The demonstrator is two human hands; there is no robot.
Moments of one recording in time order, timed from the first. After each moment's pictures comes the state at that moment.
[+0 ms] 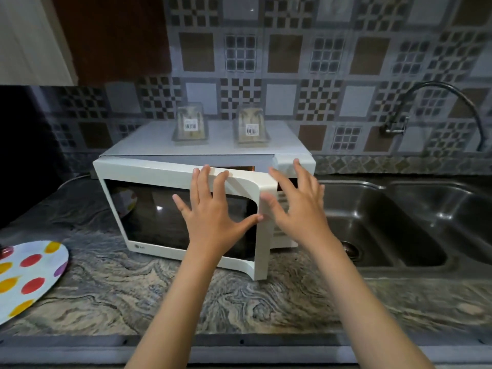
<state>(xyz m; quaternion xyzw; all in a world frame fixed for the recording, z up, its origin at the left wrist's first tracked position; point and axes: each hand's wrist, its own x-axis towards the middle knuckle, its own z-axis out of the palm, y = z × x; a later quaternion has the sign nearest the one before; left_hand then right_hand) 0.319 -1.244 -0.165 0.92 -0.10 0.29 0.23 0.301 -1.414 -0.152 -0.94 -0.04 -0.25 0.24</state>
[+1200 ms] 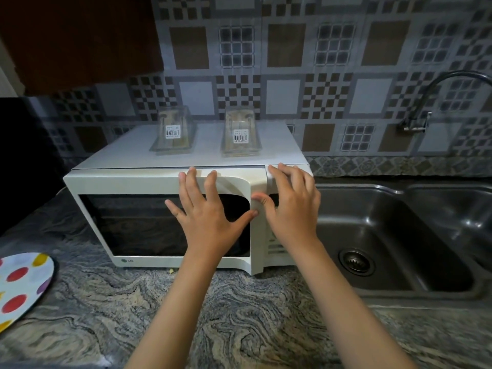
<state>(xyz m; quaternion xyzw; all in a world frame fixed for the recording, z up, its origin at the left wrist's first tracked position) 0.377 -1.286 -0.170 0.92 -0.02 0.32 0.20 0.380 -1.434 -0.166 -0.87 -0.03 -0.44 0.23</state>
